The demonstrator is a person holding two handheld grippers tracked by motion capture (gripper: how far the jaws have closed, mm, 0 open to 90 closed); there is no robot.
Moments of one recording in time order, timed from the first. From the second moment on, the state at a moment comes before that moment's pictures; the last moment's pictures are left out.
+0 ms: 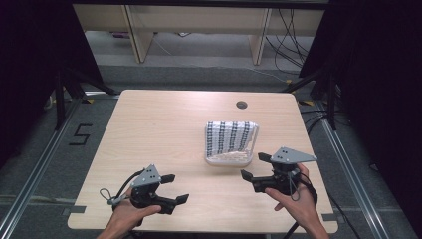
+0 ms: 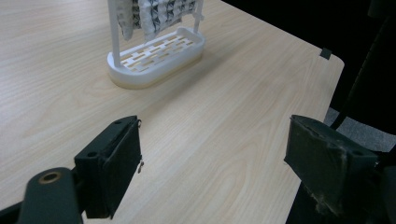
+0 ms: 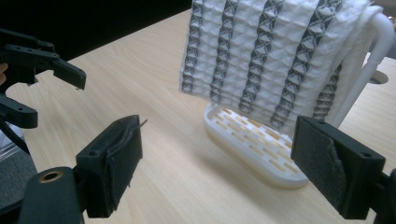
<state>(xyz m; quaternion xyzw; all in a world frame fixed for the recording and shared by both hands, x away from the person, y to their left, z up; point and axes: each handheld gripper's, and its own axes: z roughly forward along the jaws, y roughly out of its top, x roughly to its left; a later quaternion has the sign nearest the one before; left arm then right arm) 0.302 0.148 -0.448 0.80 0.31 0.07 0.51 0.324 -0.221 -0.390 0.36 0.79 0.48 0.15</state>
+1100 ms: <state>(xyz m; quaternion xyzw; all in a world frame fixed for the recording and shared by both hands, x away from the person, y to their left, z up) 0.272 0.154 -0.487 0.81 0.31 0.08 0.49 0.296 -0.222 -0.448 0.34 0.81 0.47 0.12</state>
